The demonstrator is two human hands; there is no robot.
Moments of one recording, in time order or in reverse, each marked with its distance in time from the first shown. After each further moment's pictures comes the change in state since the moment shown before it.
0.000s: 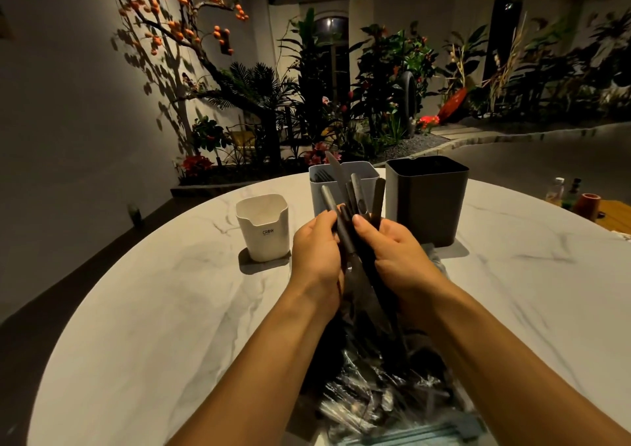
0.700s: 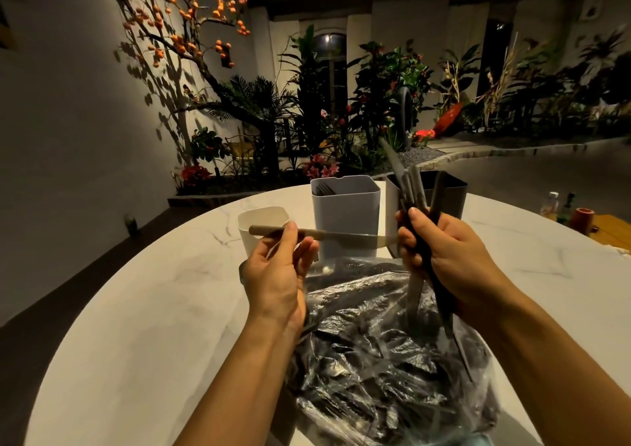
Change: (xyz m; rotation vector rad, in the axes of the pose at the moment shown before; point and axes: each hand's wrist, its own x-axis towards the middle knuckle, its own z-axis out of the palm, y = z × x) left_hand 0.011 0.006 -0.041 -0.380 0.202 0.071; right_hand -0.011 -0.027 -0.041 -0.007 0.085 -0.105
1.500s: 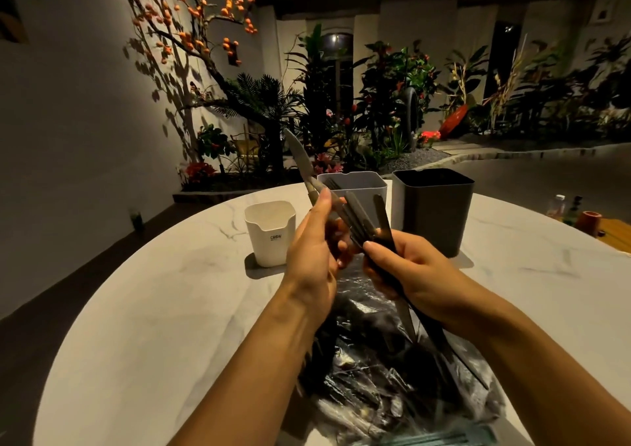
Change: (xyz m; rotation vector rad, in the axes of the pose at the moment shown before) left_hand -0.009 -0.004 0.018 0.343 -0.419 -0.087; right_hand -0.005 0.020 0.019 -0.262 -0.378 -0.051
